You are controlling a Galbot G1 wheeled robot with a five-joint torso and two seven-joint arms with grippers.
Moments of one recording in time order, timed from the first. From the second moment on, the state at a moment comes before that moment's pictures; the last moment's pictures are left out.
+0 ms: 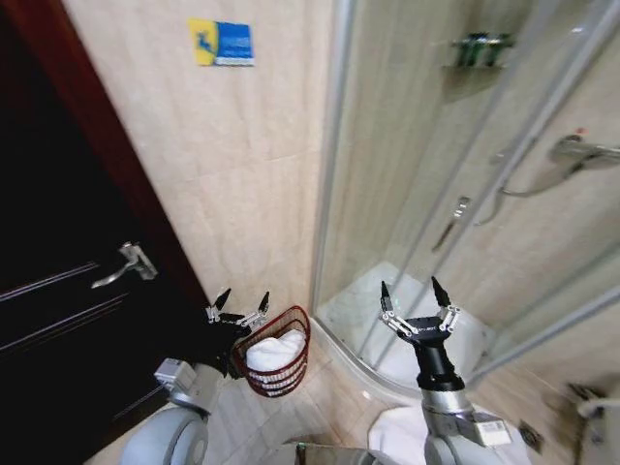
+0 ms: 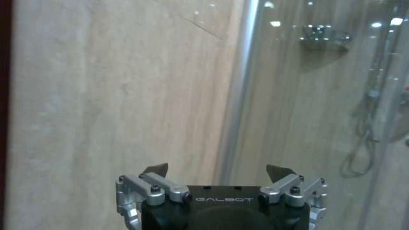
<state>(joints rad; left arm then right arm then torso) 1.80 -1.54 -0.58 -2.50 -0.20 0.24 0.16 -1.82 1.61 0.56 2.39 0.02 0.41 -0.19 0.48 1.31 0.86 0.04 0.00</state>
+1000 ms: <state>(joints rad) 1.80 -1.54 -0.58 -2.50 -0.20 0.24 0.16 -1.79 1.61 0.58 2.38 0.06 0.43 -0.19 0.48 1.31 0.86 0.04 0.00</state>
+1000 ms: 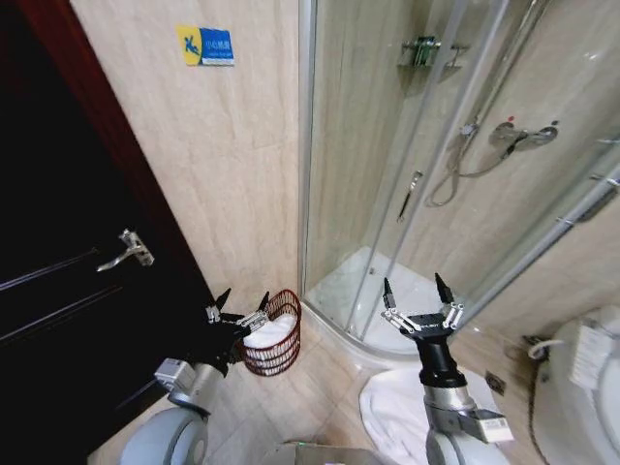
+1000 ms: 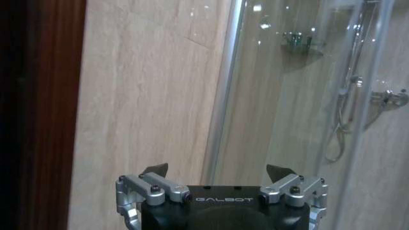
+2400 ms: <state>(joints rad) 1.80 -1.54 -0.58 -2.50 -0.20 0.24 0.16 -1.79 1.61 0.58 2.39 0.04 0.41 -0.21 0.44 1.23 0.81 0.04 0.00</state>
